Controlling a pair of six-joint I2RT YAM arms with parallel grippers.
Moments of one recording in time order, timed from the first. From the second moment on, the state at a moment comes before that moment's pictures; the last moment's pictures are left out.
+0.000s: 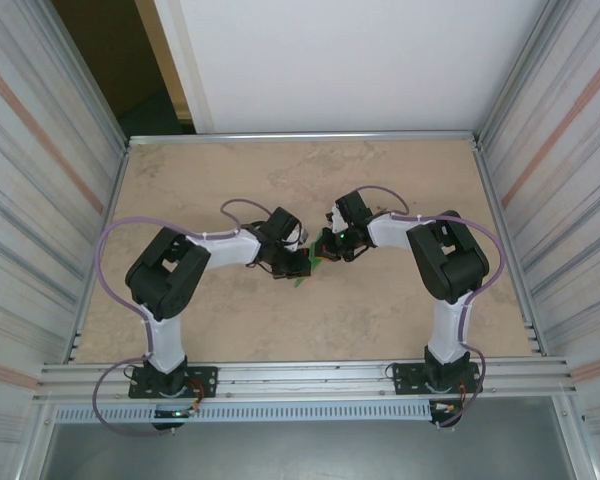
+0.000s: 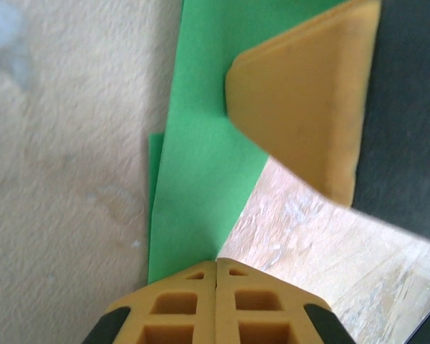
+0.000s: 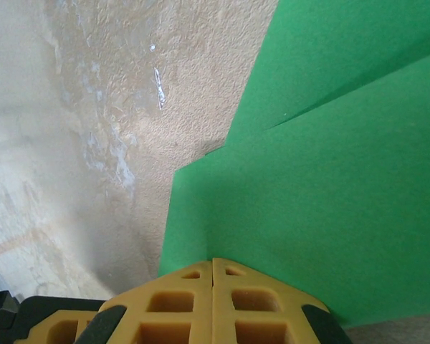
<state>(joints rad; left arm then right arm) -0.69 1.88 1.05 -0.30 0.44 -0.63 0.49 1.95 1.08 -0.24 -0.52 0.63</state>
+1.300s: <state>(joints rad) -0.67 1.87 1.04 -0.27 0.42 -0.69 0.49 1.91 1.06 -0.26 -0.53 0.63</state>
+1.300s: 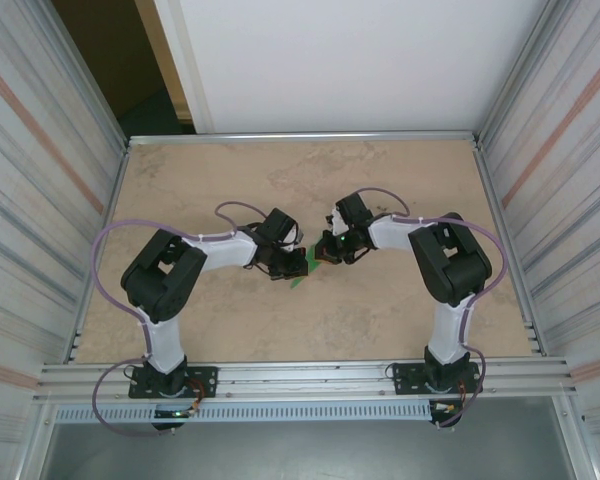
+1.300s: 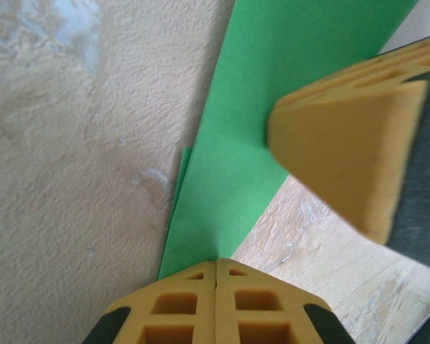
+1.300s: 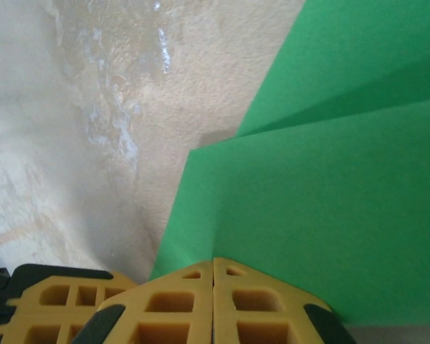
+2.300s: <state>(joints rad) -0.66 1.93 1.16 -0.26 0.44 -0.73 0.43 1.96 1.19 -0.40 -0.45 0.54</state>
